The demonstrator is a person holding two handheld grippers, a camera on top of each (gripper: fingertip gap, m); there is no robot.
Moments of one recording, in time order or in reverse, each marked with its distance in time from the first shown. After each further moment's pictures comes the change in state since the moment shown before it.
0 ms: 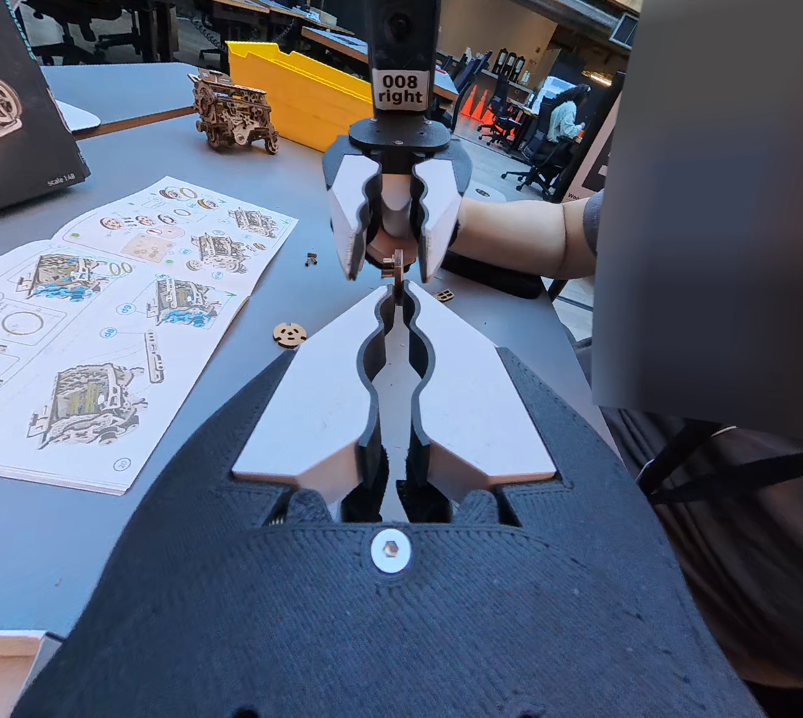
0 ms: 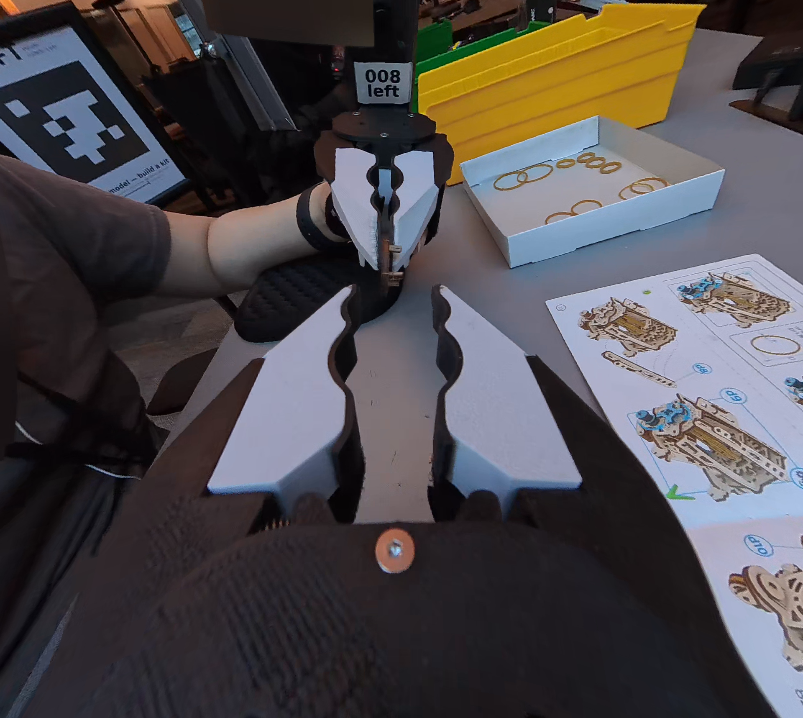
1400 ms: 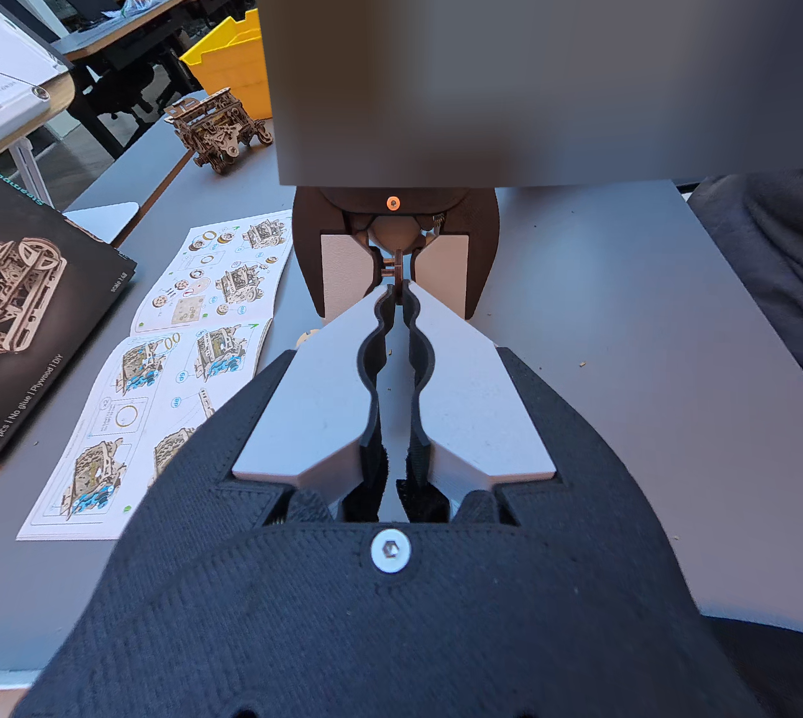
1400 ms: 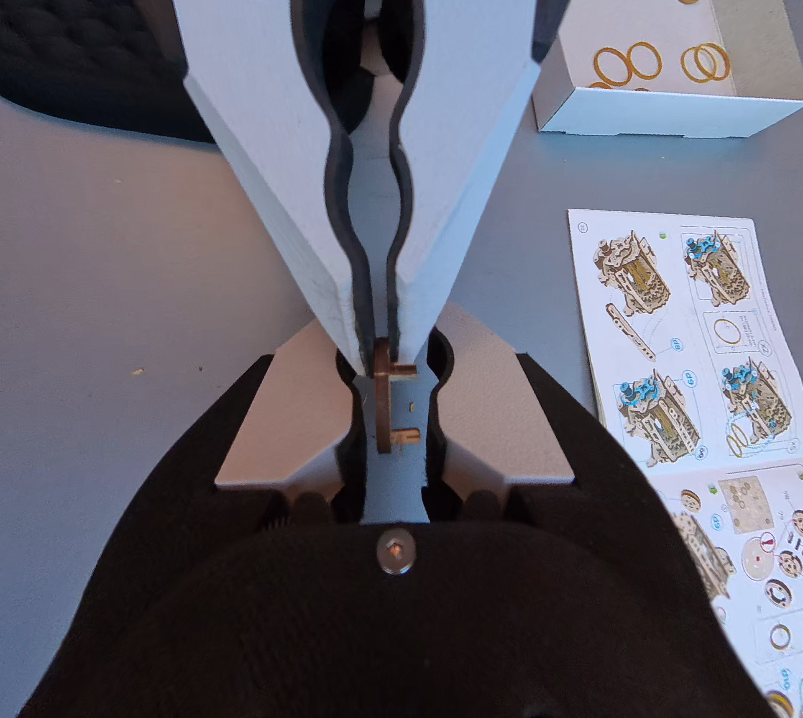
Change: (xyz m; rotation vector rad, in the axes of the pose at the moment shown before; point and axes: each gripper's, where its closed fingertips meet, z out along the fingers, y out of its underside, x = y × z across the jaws) left arm 0.024 0.034 0.023 -0.243 -0.100 0.542; right arm 0.006 0.086 0.039 -0.645 0.270 -0.427
